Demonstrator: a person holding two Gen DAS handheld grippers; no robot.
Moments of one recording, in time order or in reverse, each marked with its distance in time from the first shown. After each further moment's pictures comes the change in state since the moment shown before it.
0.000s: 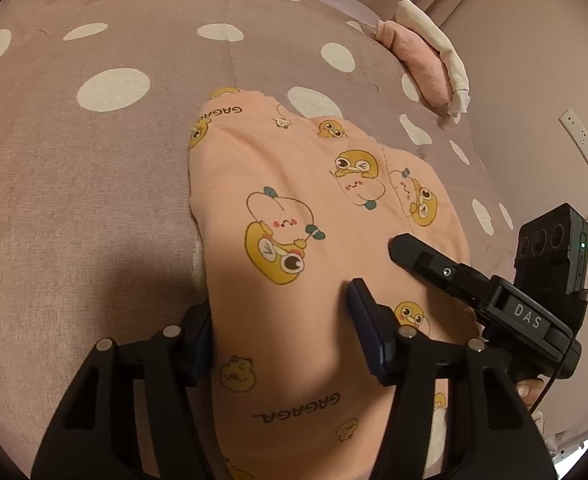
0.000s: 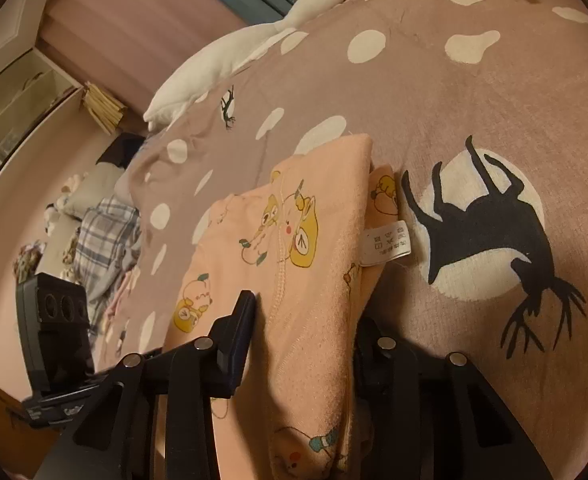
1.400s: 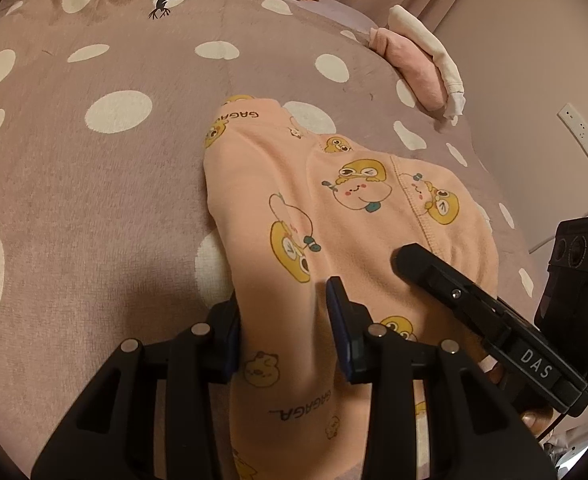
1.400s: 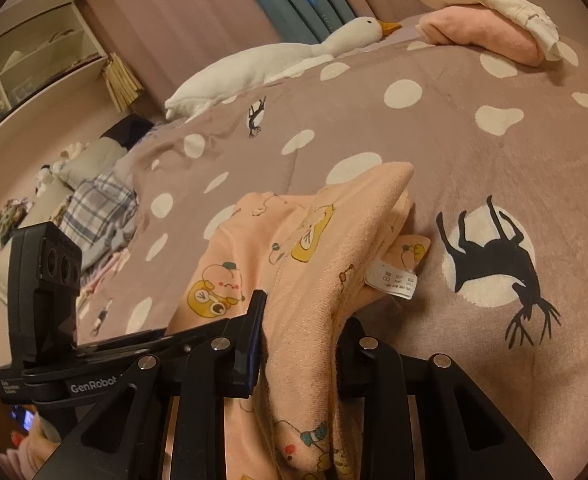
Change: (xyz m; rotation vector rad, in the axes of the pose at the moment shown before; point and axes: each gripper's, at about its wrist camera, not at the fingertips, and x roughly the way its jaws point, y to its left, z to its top) left arm -0.018 -0.011 -0.001 0.035 -0.032 0.027; right arm -0.014 0.048 -0.008 -0.194 -0.084 -0.089
